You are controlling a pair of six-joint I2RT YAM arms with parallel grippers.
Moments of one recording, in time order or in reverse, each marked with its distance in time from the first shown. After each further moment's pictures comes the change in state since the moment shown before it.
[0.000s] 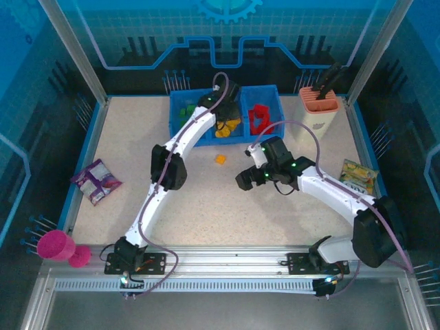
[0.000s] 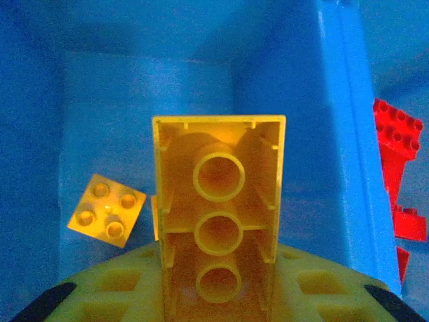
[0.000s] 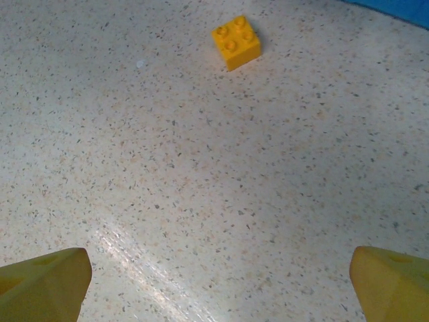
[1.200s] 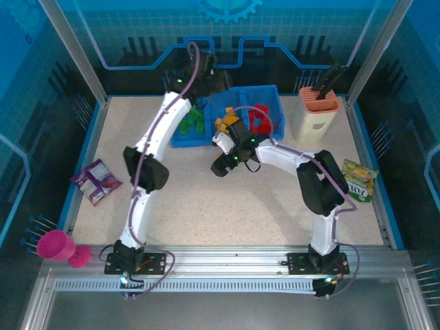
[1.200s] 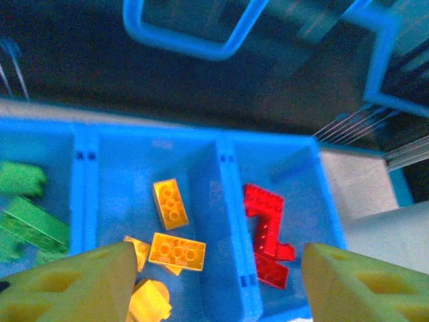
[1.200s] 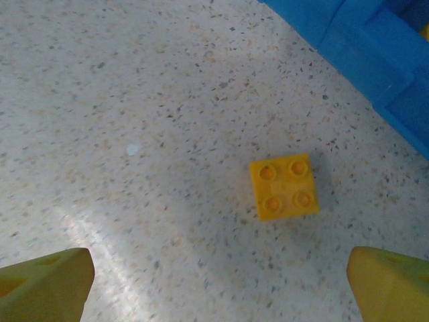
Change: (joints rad) left arm 0.081 -0.372 -0.109 0.049 0.082 0.069; right arm 0.056 0.591 0.484 0.016 -0.029 -0.273
